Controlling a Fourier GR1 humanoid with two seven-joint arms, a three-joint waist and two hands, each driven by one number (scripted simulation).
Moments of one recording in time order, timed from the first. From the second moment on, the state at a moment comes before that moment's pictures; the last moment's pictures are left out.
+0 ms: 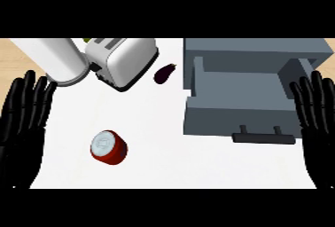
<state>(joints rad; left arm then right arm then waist) 0.00 0.11 -0.02 -2.10 0.00 -0.01 -0.01 0.01 -0.08 0.02 -2.10 0.01 0.01 0.00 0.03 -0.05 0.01</state>
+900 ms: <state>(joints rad) 0.24 0.27 -0.10 -2.26 0.25 -0.30 0.23 0.14 -0.09 -0.05 -2.11 0.00 0.00 0.18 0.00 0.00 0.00</state>
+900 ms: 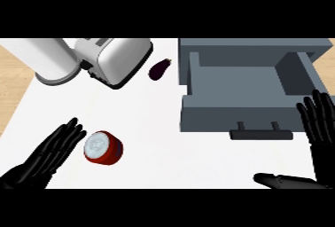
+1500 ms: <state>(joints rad) 0.22 0.23 -0.02 -2.24 0.32 -0.31 0.33 0.18 -0.09 -0.11 -2.10 -0.03 0.04 0.16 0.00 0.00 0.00</state>
